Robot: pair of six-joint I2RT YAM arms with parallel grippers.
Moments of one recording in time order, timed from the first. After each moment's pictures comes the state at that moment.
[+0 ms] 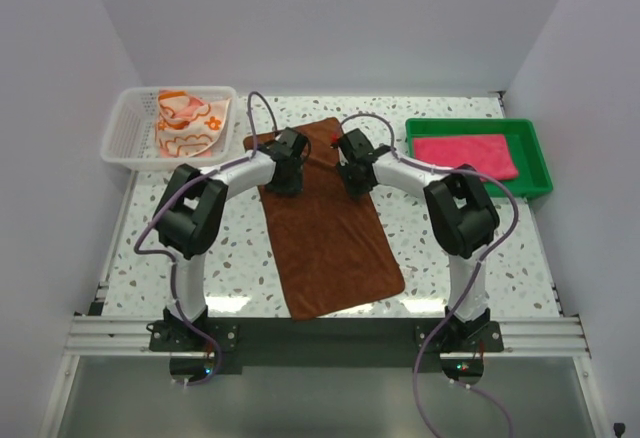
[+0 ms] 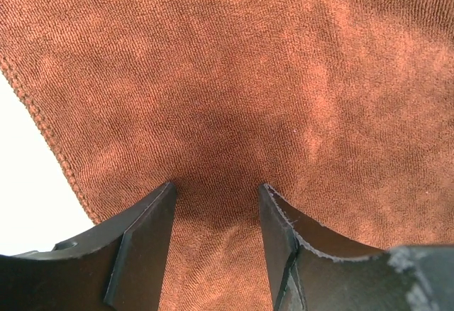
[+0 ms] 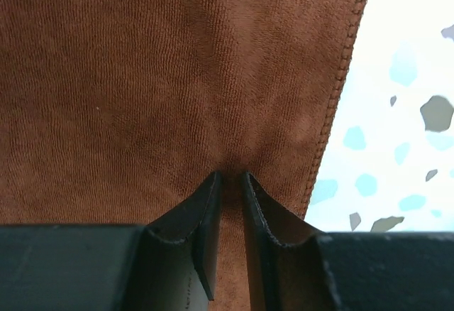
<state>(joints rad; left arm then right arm) -0.51 2.00 1.38 -0.50 -0.25 -0.47 0.56 2.03 1.42 -0.50 0.10 0.12</state>
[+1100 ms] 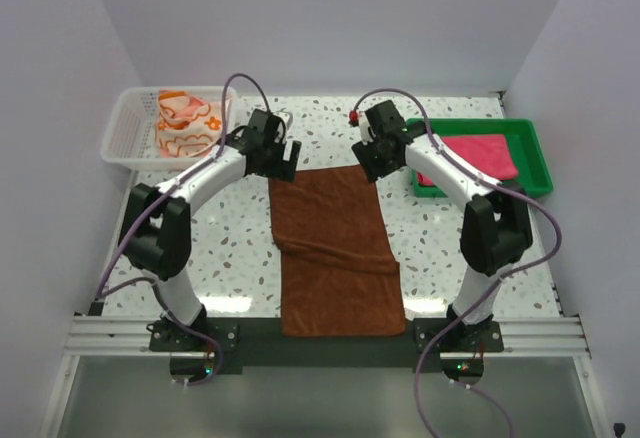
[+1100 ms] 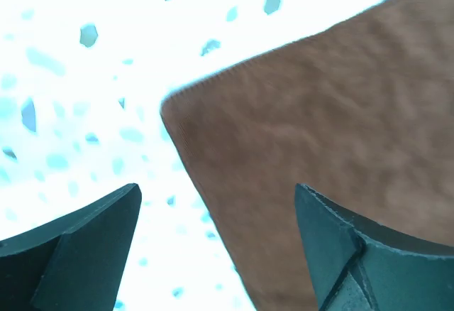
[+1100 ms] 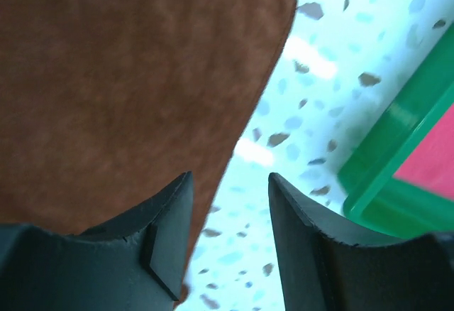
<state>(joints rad) -0.44 1.72 1.31 -0.51 -0.07 -0.20 0.48 1.76 1.47 -0.77 0.07 -0.04</state>
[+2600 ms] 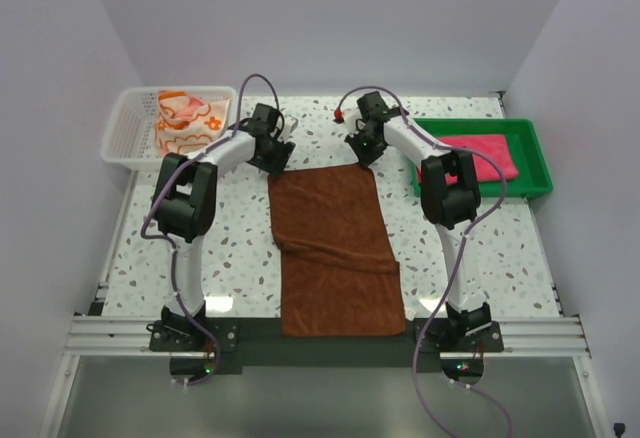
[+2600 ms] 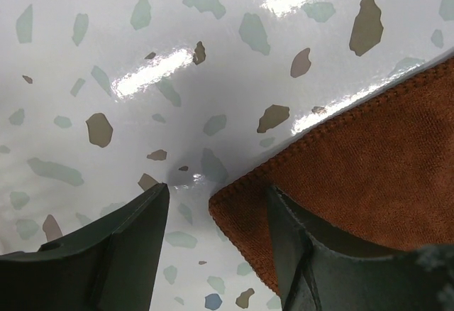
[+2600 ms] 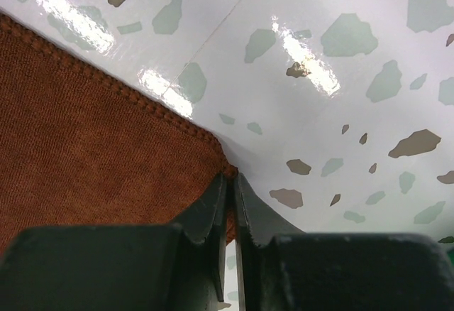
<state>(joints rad) -0.32 2.12 1.57 -0.52 0.00 0.12 0.36 2.35 1.95 -0.78 -0.12 -0.33</state>
